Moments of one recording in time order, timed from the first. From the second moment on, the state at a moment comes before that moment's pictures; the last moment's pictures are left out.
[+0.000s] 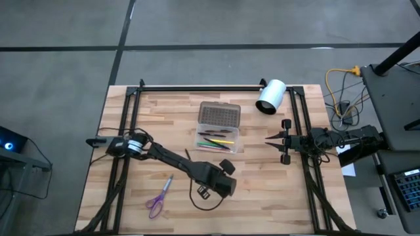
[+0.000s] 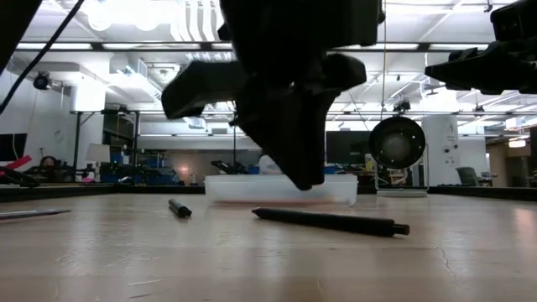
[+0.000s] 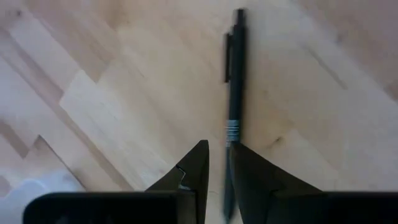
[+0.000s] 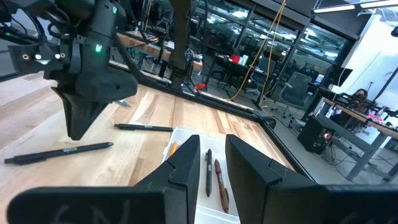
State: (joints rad) left arm -0.35 2.22 1.84 -0.84 -0.21 0.49; right arm 0.17 0.05 0.01 0.04 0.21 -0.31
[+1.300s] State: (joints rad) left arm -0.31 2.23 1.80 -0.80 -0.06 0.55; right arm 0.17 0.05 0.01 0.04 0.21 -0.31
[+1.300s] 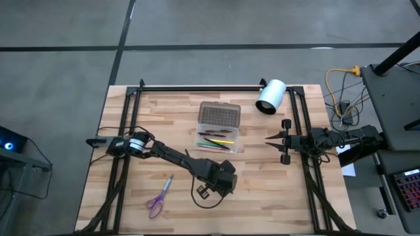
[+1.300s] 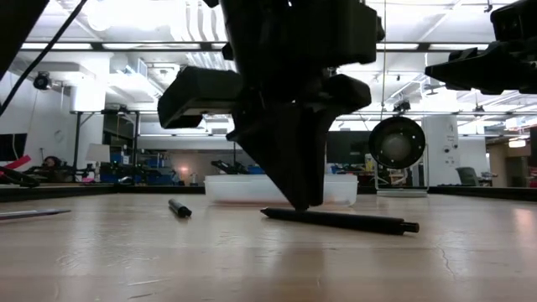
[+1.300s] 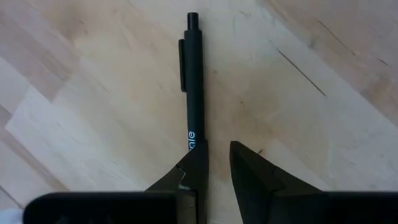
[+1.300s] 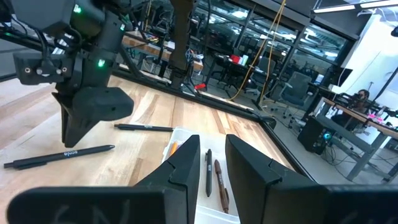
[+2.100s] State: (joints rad) left arm -0.29 2.23 1.75 -0.67 -0.06 0.55; right arm 0.17 0.05 0.01 0.04 0.21 -0.31
